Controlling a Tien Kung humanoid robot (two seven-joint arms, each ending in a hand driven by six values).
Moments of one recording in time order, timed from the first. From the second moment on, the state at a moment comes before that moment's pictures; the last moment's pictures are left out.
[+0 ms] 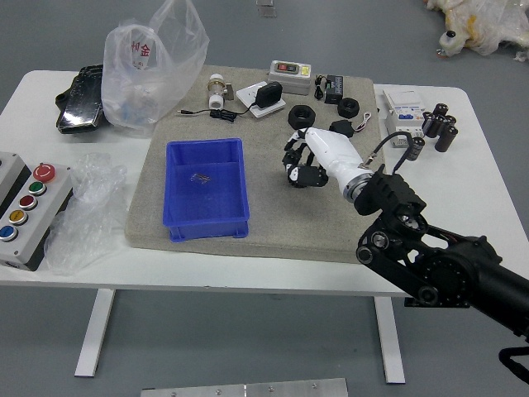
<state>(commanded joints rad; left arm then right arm) -0.17 0.17 -0.58 -0.29 0.64 0.07 0.12 0.73 -0.20 0.53 1.21 -1.77 -0.29 -0.29</state>
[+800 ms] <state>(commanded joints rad) -0.18 0.17 -0.60 -0.29 0.67 0.07 0.13 0.85 -0.11 0.33 1.19 -1.78 -0.15 -0.28</state>
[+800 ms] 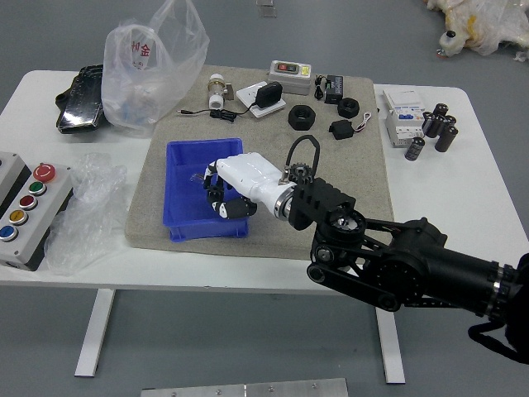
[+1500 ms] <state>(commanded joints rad) -0.18 0.17 -0.60 -0.29 0.66 0.07 0.13 0.84 -0.12 0.34 1.18 -1.80 -0.12 -0.31</state>
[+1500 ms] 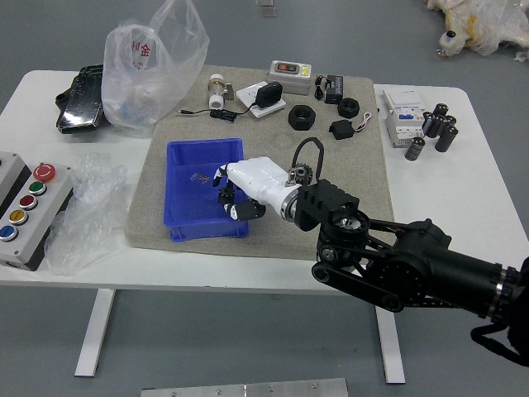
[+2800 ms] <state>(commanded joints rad) -0.18 0.17 -0.65 -0.29 0.76 0.05 0.16 0.85 -0.12 0.43 0.82 -1.70 -0.17 -0.39</state>
